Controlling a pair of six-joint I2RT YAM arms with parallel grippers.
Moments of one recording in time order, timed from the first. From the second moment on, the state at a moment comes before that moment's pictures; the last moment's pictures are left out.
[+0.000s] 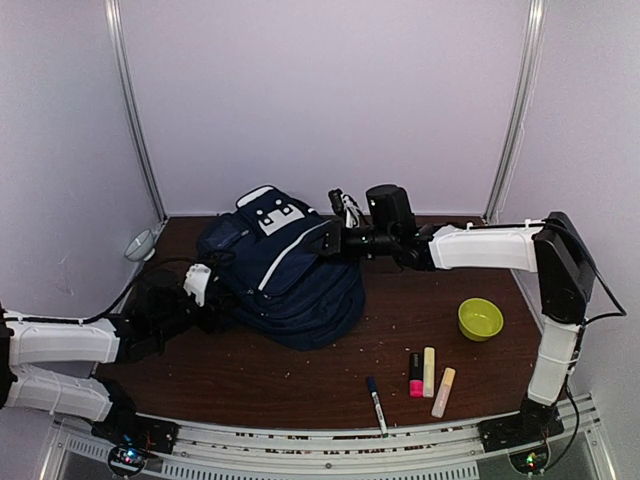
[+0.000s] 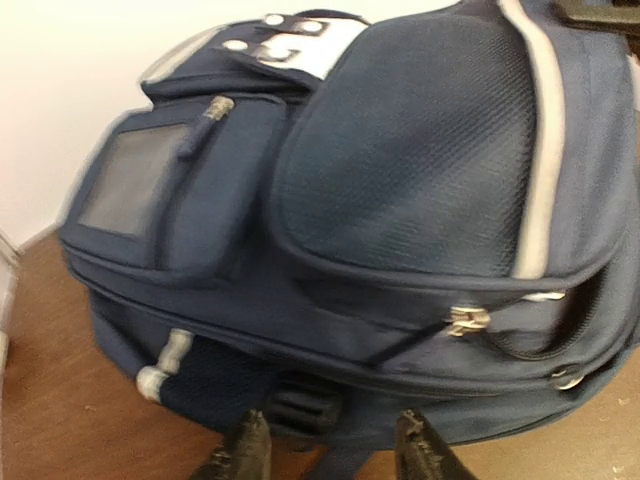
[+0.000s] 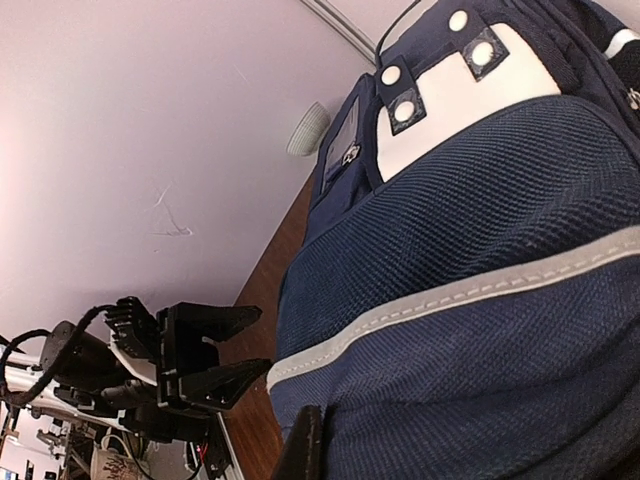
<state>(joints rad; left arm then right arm) -0.65 1.10 0.34 0.37 -0.15 0.05 0.73 1.88 1.36 0.20 -0.47 0.70</state>
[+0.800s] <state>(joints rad) -0.89 1.47 0.71 0.43 -0.24 0.47 0.76 1.73 1.36 -0.01 -0.32 0.58</state>
